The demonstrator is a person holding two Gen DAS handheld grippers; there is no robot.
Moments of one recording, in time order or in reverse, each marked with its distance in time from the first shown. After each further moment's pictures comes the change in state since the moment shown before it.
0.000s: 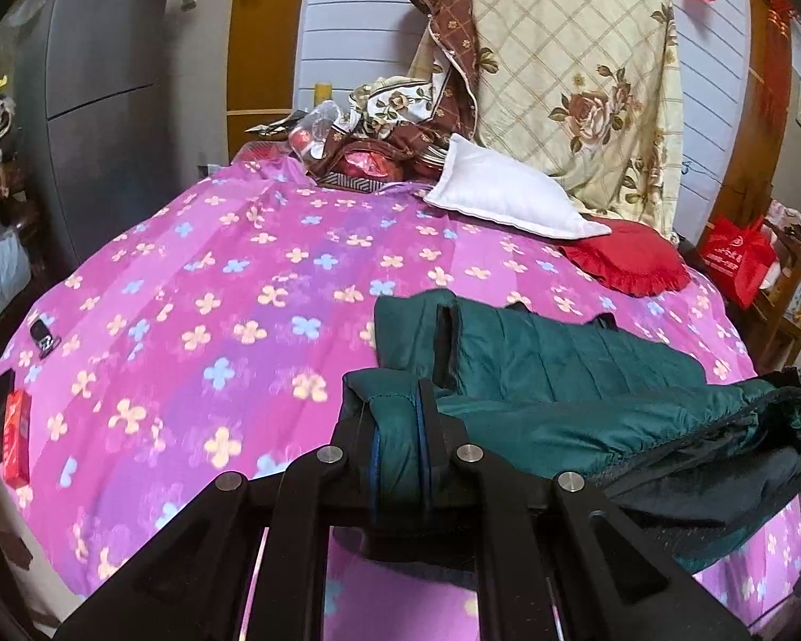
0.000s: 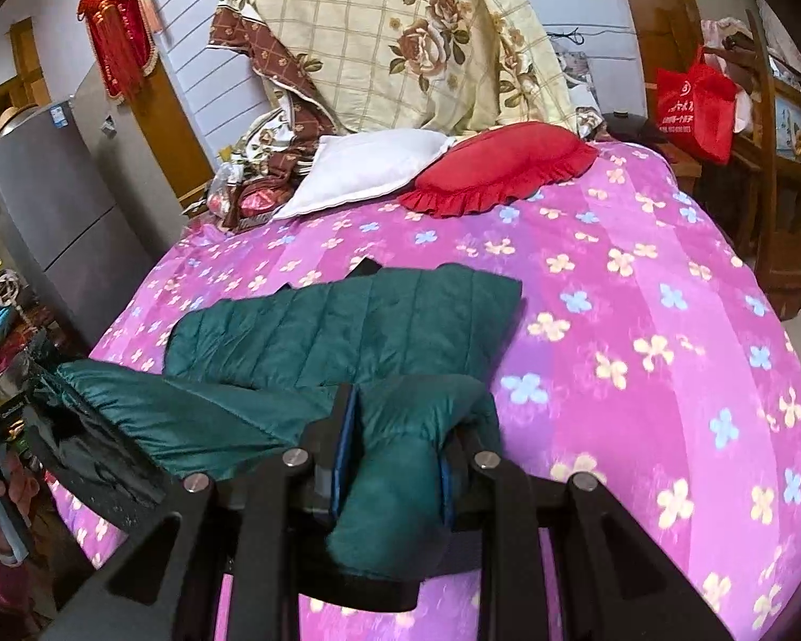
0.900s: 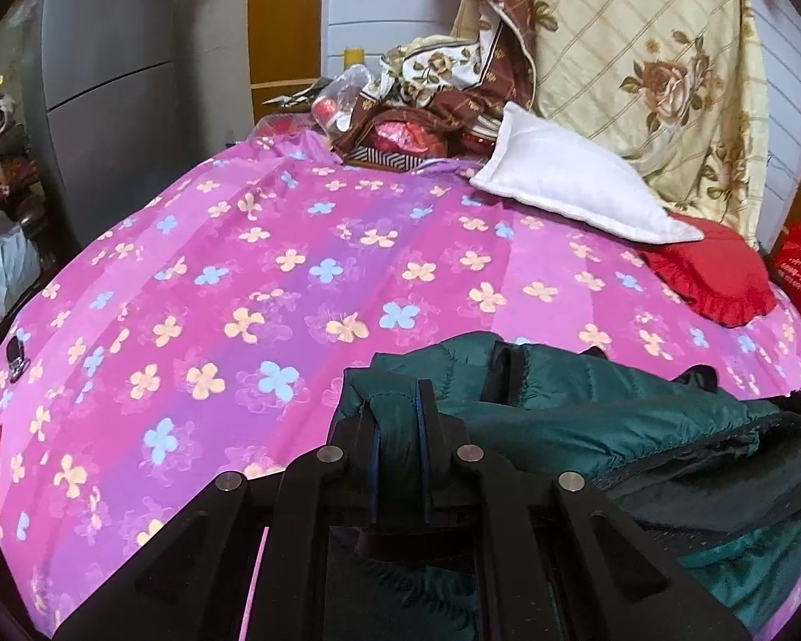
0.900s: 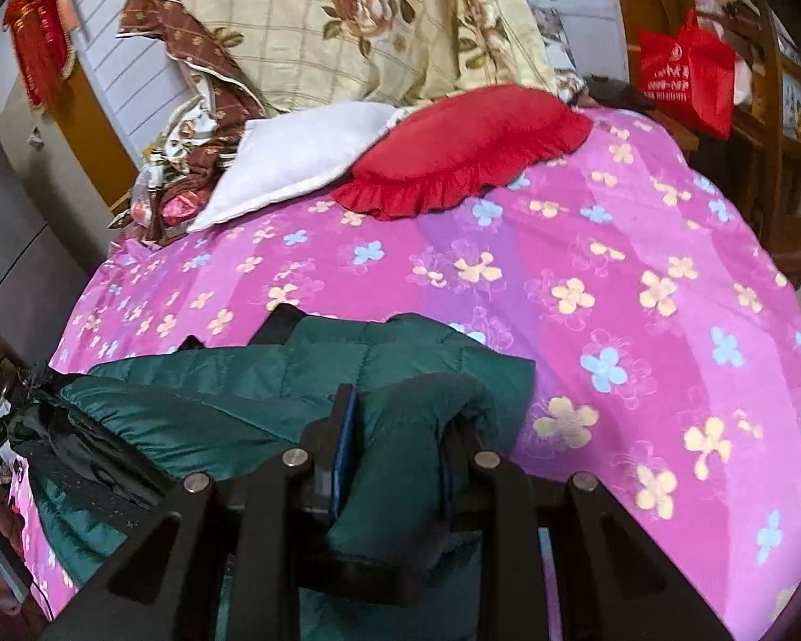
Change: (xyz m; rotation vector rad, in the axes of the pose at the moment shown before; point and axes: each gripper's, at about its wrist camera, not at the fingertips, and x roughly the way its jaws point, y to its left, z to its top) left arm 0.158 -0.025 0.053 -0.035 0.075 0.155; right arm 0.157 -0.039 0.079 0.096 0.078 -0.107
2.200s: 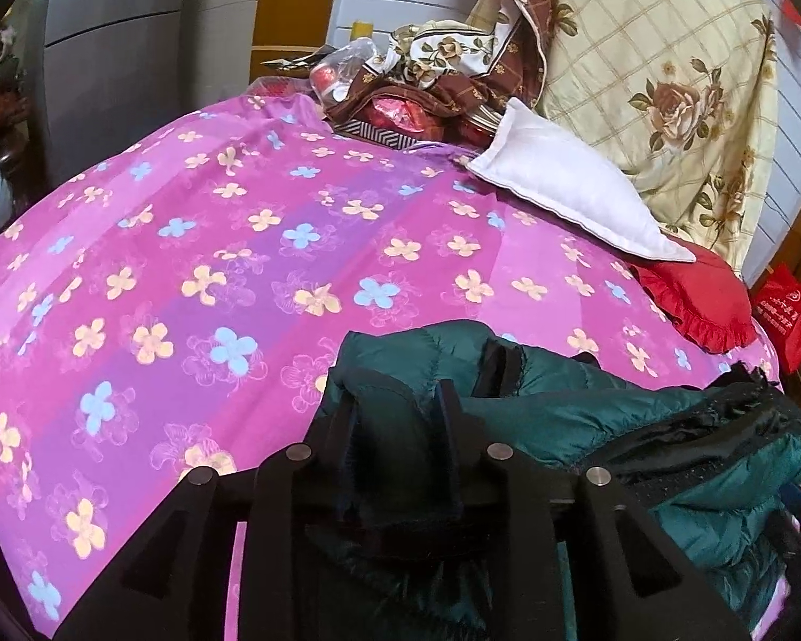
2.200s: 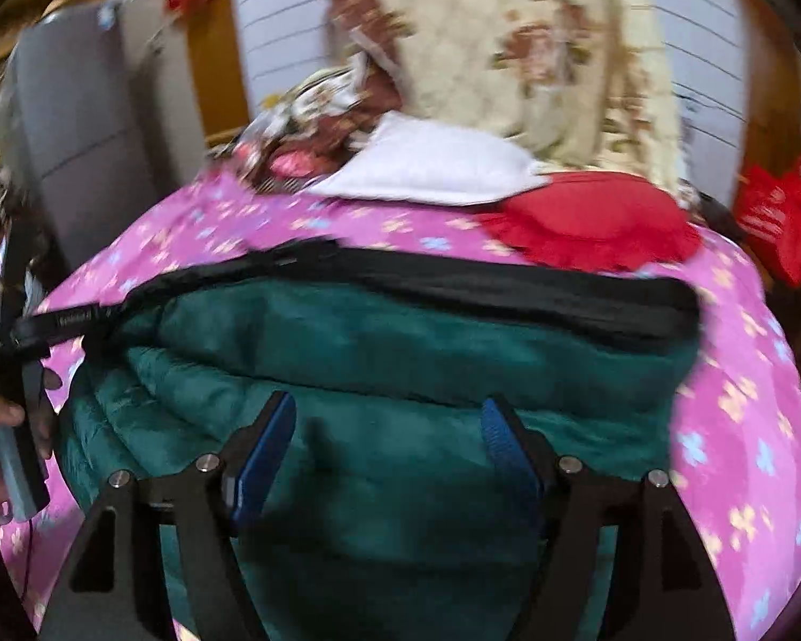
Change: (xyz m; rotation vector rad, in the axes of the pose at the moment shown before) left arm 0.028 0.011 -0.009 -0.121 0.033 -0.114; right arm 0.001 0.138 -0.036 -0.391 -0.061 0.087
